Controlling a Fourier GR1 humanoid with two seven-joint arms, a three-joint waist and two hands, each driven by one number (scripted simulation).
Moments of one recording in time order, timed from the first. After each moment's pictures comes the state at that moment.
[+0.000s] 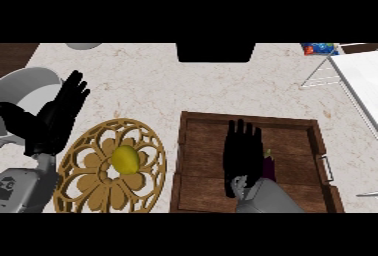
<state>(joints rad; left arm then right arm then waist) -0.23 0.38 -0.08 -1.49 0.30 0.15 0.16 -0.36 -0.11 0.63 -1.51 0.97 0.42 1.12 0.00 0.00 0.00</state>
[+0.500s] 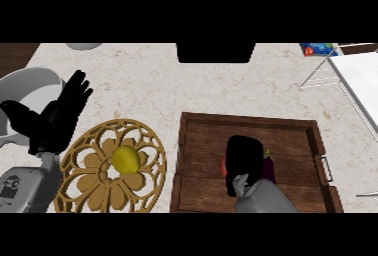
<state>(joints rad) -0.24 0.35 -0.06 -1.49 0.26 0.14 0.18 -0.30 -0.05 0.55 -1.43 1.05 0.42 1.03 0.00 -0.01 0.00</state>
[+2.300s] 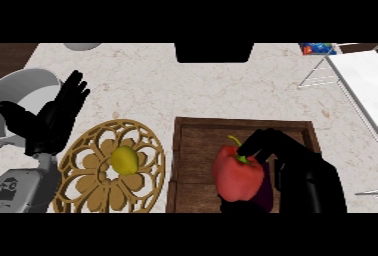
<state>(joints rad) -0.23 0.31 0.00 -1.50 0.21 0.09 0.20 -0.26 -0.01 0.58 -2.23 1.15 0.07 1.02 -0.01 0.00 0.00</state>
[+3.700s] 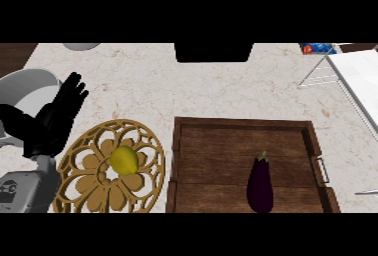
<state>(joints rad) -0.22 0.29 0.04 -1.51 0.19 0.06 0.20 -0.36 -0.32 -0.63 -2.16 0.61 0.40 0.70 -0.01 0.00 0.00</state>
